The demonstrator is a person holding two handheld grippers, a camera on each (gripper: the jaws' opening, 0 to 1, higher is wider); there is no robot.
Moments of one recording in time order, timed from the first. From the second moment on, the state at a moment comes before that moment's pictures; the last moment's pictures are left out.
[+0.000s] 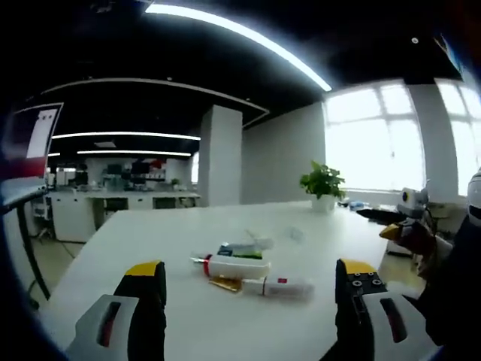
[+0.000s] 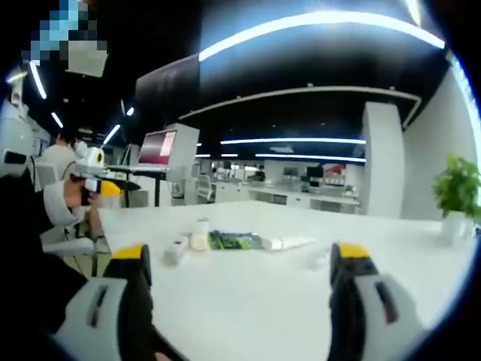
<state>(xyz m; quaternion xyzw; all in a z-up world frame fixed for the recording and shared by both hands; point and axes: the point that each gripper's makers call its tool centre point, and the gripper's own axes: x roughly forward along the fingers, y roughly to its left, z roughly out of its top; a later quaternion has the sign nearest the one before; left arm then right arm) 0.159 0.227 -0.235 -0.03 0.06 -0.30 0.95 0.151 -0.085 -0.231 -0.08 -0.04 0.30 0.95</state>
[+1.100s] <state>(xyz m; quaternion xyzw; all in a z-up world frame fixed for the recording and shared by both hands) 0.161 0.218 -0.228 -0.01 0.03 -0.31 0.95 0.168 -0.090 -0.231 -0.05 -0.01 0.30 0.95</state>
